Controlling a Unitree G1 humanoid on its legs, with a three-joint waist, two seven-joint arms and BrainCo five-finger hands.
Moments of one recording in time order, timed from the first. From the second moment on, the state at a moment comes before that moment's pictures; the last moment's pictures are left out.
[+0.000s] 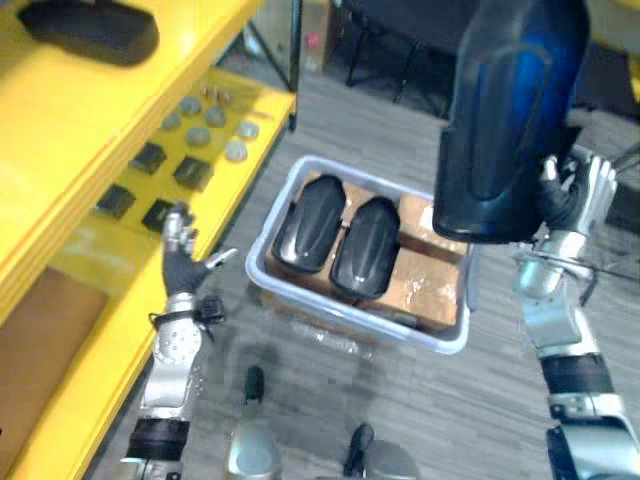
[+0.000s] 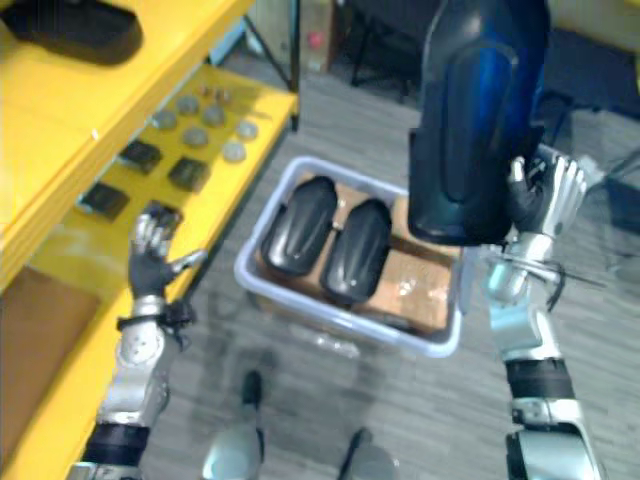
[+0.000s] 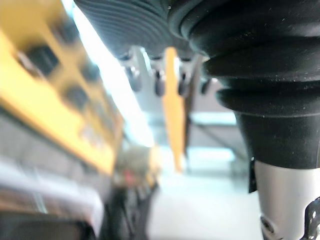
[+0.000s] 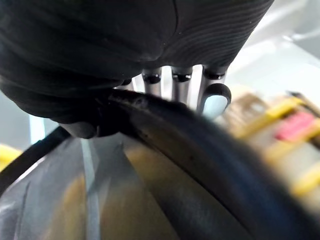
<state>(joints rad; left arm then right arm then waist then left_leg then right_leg) -0.14 0.29 -0.08 -0.03 -0.40 -0.11 0.09 -0.43 -0.55 -0.06 0.20 -0.55 -0.13 -0.68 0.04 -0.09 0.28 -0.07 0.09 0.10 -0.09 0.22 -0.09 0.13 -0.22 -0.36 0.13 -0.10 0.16</state>
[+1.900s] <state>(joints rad) -0.25 0.22 -0.35 0.05 -0.54 -0.01 0.15 -0.39 -0.26 0.42 0.36 -0.45 -0.24 -0.57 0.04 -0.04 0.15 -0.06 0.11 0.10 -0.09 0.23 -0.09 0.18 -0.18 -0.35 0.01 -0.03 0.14</state>
